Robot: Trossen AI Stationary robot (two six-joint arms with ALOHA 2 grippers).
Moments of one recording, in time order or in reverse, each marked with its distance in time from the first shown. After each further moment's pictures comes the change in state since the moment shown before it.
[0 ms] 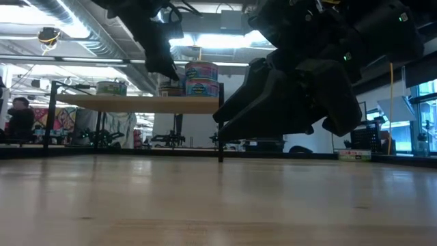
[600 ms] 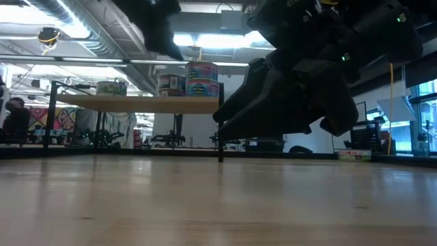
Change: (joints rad) left arm -0.136 -0.092 0.000 0.006 -0.002 -0.080; right arm -0.005 0.000 0.000 0.002 0.007 0.001
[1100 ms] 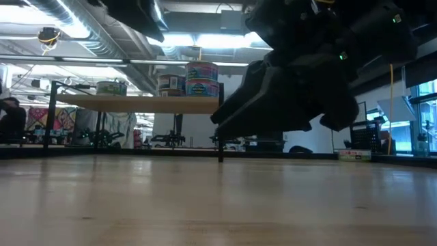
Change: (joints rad) left arm -0.478 -0.061 -0.004 -0.352 0.048 -0.472; right arm -0.005 0.000 0.000 0.008 -0.052 0.026
